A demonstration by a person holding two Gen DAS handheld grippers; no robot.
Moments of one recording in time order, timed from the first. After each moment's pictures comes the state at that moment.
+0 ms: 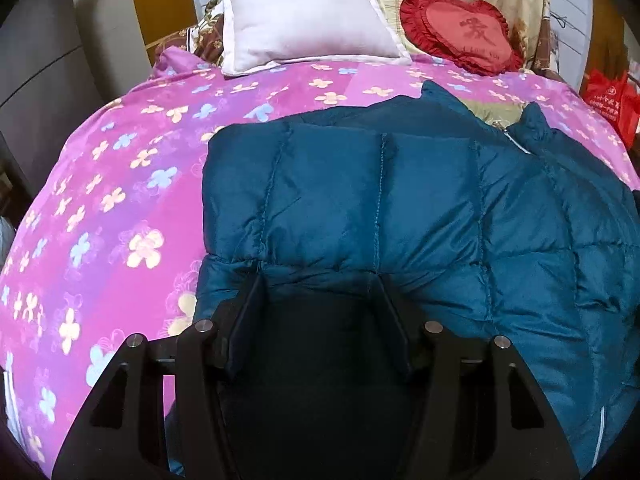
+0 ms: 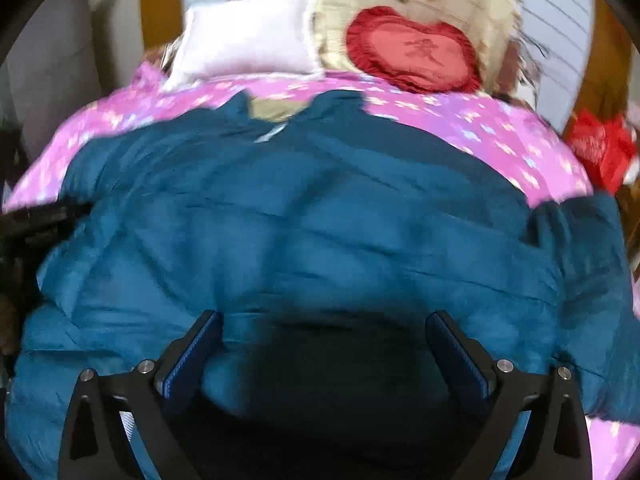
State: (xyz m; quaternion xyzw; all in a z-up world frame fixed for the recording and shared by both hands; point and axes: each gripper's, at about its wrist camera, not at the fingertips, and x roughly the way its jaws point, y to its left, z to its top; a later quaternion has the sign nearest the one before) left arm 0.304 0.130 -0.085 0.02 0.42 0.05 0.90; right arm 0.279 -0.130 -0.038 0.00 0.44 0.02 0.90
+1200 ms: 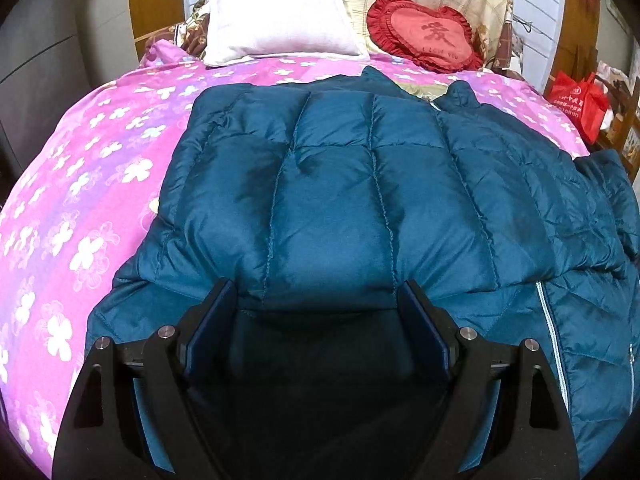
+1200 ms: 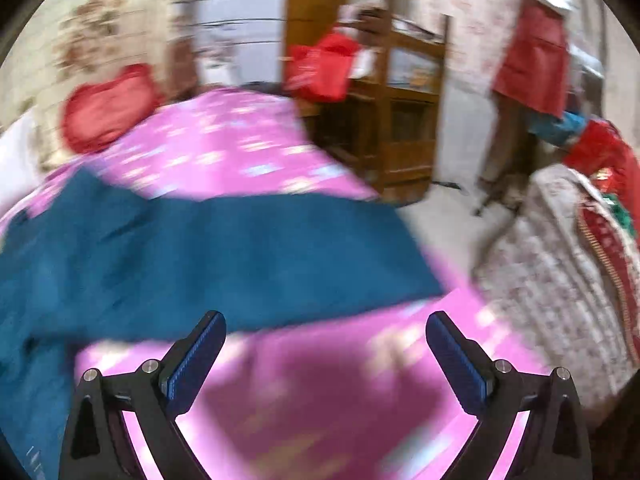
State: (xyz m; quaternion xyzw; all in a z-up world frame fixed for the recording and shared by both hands) left arm 0.208 0.101 -0.084 -0.01 0.41 -0.01 0.91; right arm 0.052 -0.479 -0.032 0.11 0.40 -0.35 0.84
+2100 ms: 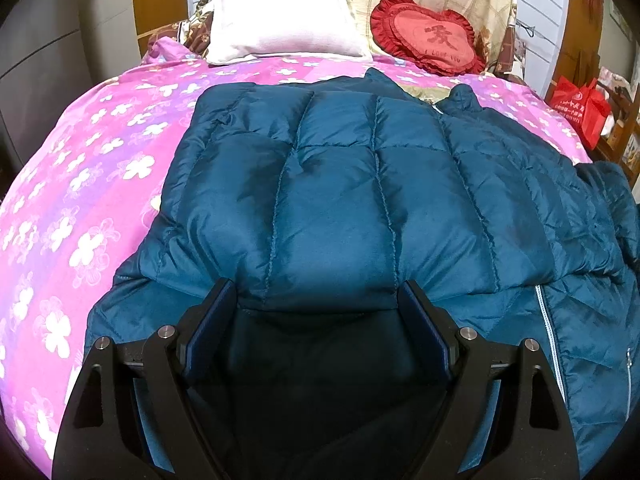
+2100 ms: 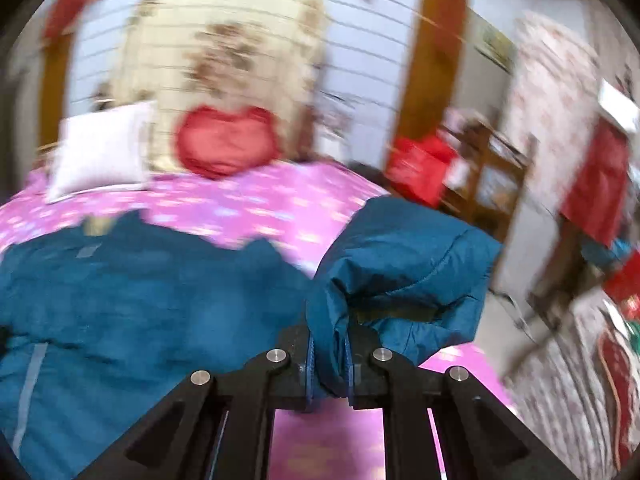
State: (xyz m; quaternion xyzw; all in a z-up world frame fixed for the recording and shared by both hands) left arm 0.207 0.103 -0.084 -0.02 0.41 -0.01 0.91; right arm 0.103 -0.233 0.082 -0.05 0.28 -0.15 0.95
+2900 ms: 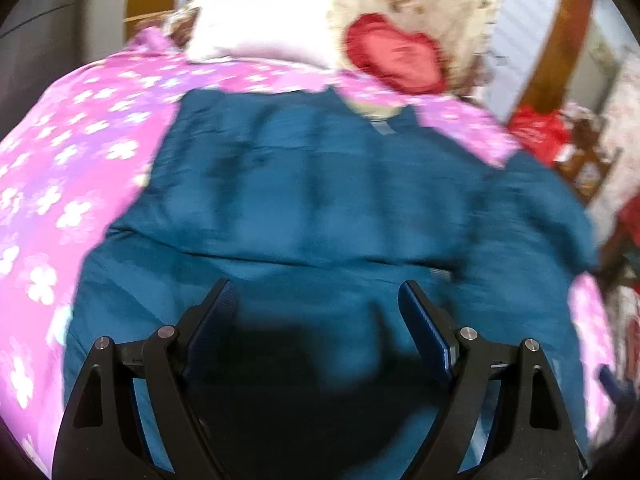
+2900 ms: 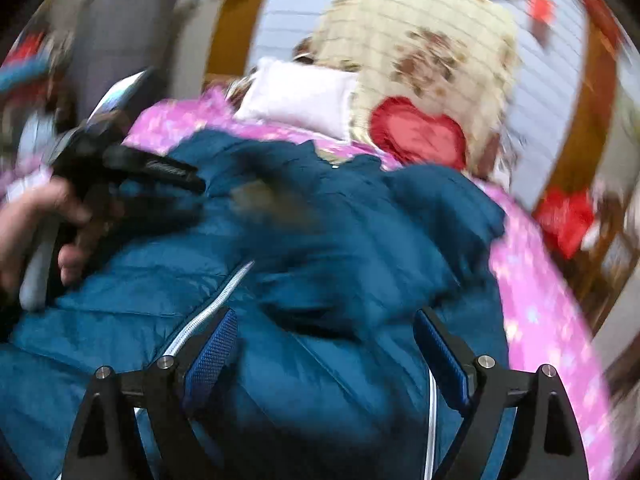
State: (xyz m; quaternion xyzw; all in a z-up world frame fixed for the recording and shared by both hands) left arm 0.149 0.091 -0.045 -0.10 0.40 -0.10 0.91; right arm 0.028 -0.066 0.000 -0.05 0.31 0.09 0.95
